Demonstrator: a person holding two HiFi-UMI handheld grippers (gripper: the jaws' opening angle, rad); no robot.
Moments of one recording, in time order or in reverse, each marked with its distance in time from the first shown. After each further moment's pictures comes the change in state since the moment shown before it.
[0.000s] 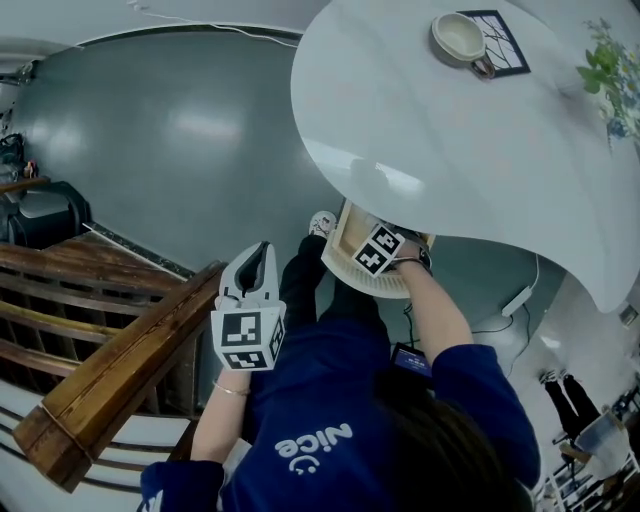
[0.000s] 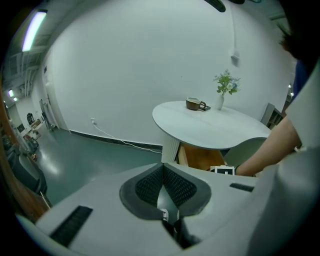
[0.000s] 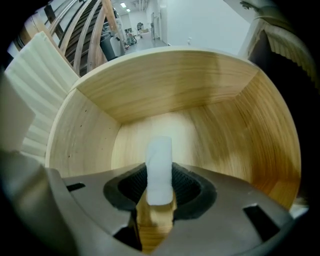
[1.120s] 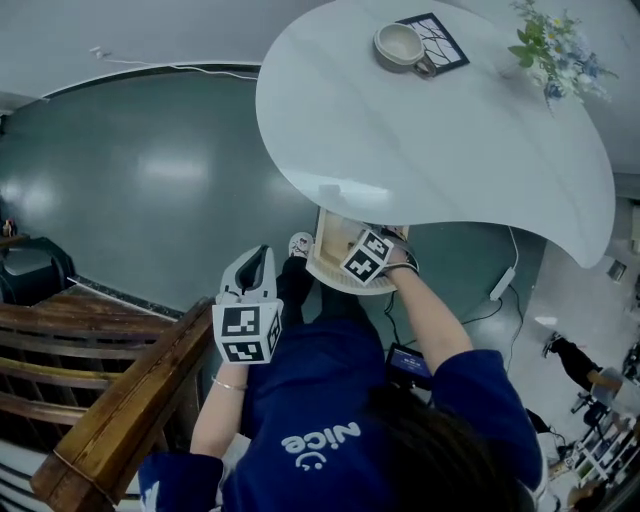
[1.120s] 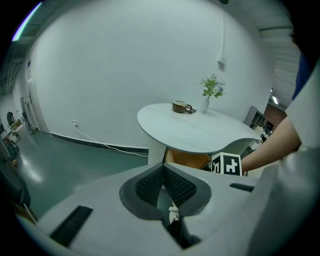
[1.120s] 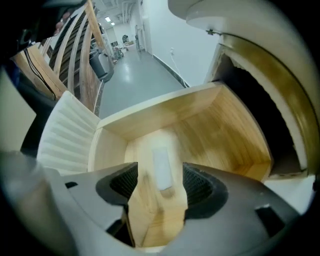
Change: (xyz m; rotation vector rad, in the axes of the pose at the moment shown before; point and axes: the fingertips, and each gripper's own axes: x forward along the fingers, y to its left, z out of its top) left arm 0.018 -0.018 0.010 0.054 -0.028 -0.182; right arm -0.064 -0.008 0.011 0.163 -0.090 -0.026
